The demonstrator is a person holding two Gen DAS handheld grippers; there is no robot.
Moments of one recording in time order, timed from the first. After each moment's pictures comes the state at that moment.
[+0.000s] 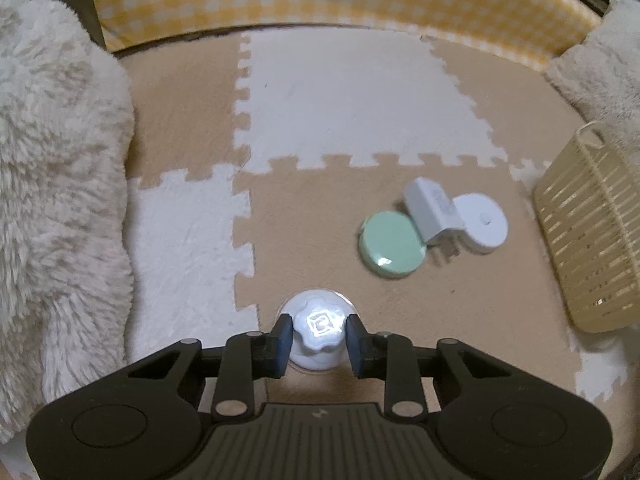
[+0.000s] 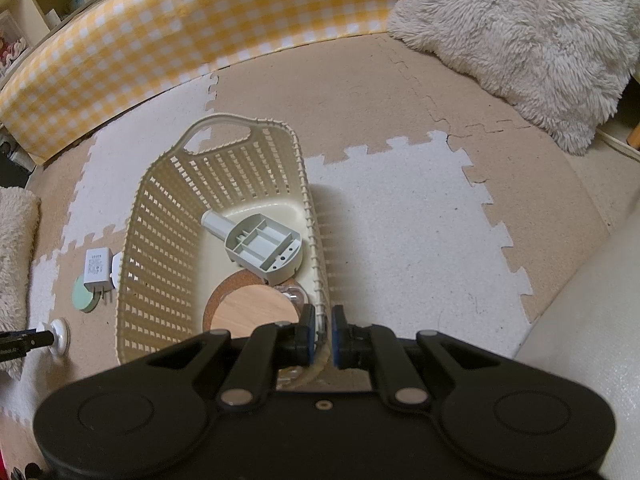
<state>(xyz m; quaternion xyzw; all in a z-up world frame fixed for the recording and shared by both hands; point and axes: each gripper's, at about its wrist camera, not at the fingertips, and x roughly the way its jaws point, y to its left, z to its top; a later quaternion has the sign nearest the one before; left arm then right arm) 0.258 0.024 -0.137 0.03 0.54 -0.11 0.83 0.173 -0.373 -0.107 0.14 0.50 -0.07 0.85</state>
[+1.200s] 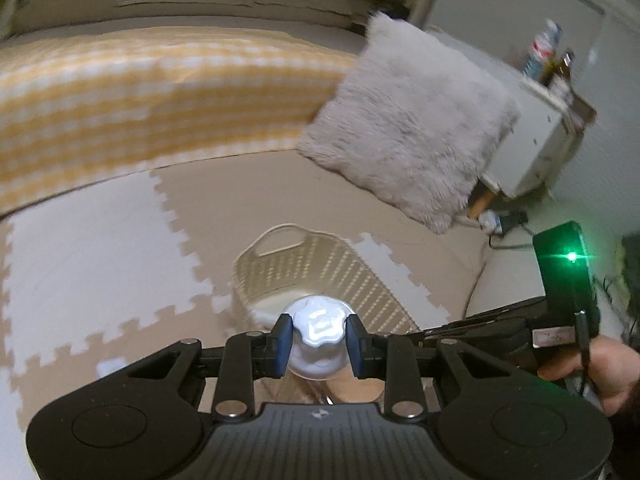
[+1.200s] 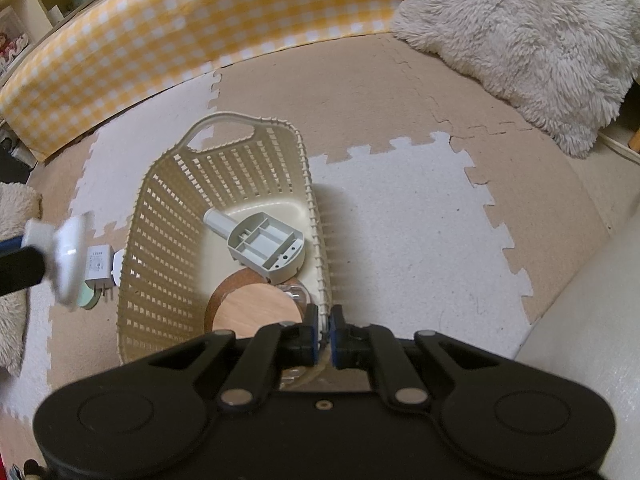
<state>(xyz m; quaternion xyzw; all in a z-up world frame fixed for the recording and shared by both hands) 0.226 -0.158 -0.037 0.03 0.40 -0.38 0.83 0.173 -0.371 -0.106 0.14 0.51 -0.07 0.85</state>
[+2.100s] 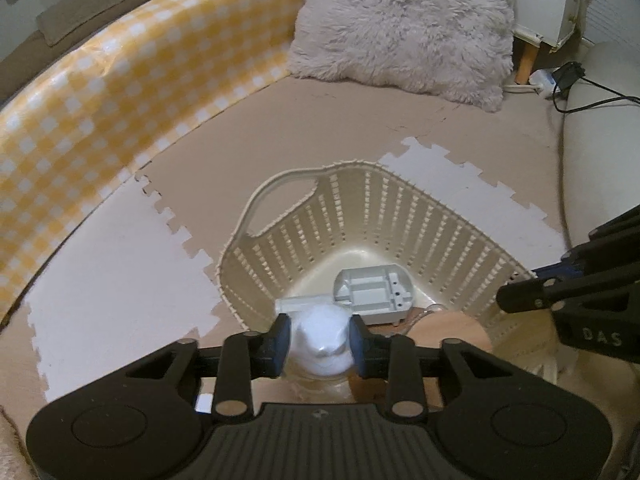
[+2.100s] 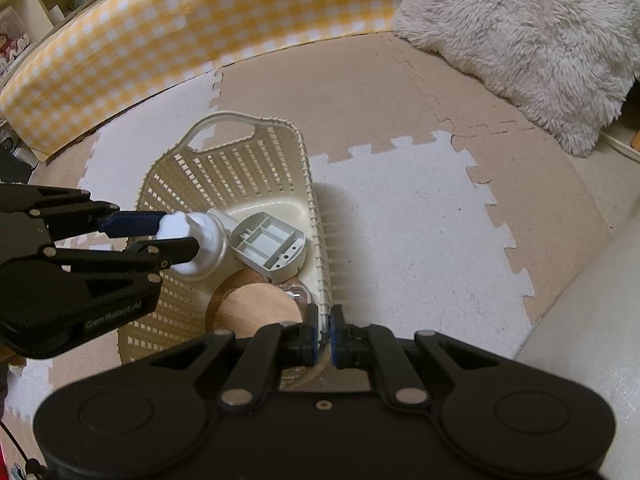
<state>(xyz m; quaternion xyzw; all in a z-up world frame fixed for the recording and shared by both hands) 0.258 -0.238 -0.102 0.26 0.43 -0.33 0.80 0.174 -0.371 -0.105 0.14 0.51 -0.07 0.85</state>
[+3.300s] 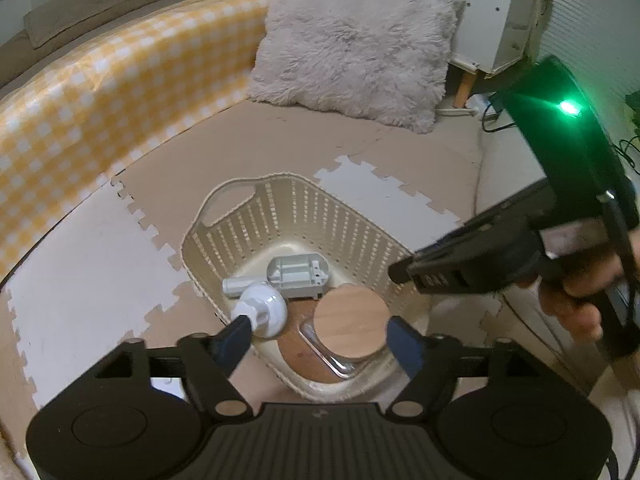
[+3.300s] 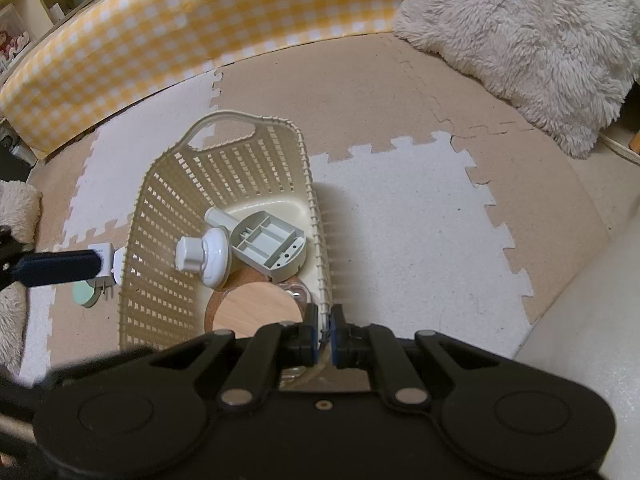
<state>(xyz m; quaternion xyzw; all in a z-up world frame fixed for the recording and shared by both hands) 0.195 -0.209 -0.059 0.21 0.42 -0.39 0.79 0.174 -0.373 -0.105 0.14 0.51 -0.07 0.85</state>
